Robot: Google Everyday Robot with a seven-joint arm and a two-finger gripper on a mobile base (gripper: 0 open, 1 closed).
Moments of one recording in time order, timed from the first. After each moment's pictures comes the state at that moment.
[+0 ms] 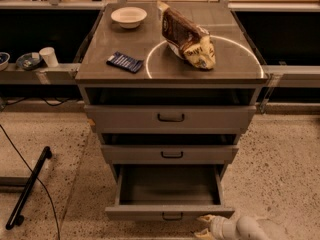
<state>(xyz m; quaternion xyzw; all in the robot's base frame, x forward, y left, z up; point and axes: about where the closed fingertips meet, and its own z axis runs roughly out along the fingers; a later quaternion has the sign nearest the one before) 0.458 -0.208 0.101 -0.54 0.74 0.17 0.36</state>
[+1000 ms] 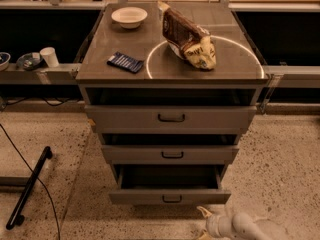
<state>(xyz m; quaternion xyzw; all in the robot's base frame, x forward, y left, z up) 0.459 -0.192 0.091 -0.55 0.73 0.19 0.35</state>
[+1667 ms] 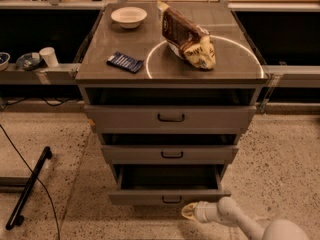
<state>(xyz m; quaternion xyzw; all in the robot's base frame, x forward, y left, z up) 0.518 -0.140 0.075 -0.57 0.71 0.21 0.34</state>
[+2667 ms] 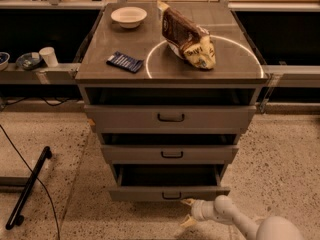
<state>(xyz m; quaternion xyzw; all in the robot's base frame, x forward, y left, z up) 0.534 -0.131 0.070 -0.57 0.71 0.20 0.35</state>
